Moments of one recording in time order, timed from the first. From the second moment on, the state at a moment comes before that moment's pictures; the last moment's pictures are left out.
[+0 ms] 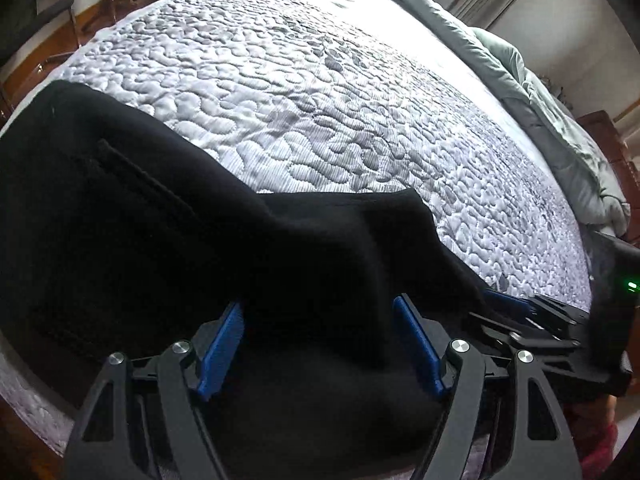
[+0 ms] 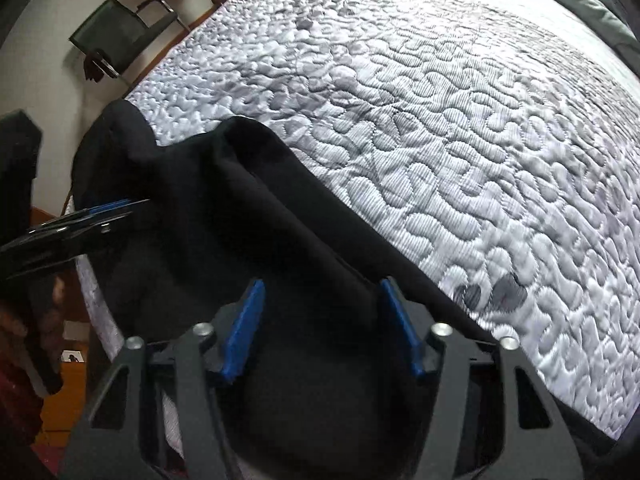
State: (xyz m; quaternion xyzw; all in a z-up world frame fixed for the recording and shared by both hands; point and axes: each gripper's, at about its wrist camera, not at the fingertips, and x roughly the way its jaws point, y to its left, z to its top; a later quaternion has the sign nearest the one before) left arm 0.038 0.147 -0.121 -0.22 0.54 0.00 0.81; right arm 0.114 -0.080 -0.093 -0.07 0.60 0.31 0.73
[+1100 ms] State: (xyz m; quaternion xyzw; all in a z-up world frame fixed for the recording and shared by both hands) left arm 0.032 0.007 -0.141 -0.04 0.54 -0.07 0.84; right arm 0.055 -0.299 -0.117 0.09 0.60 0.12 0.79
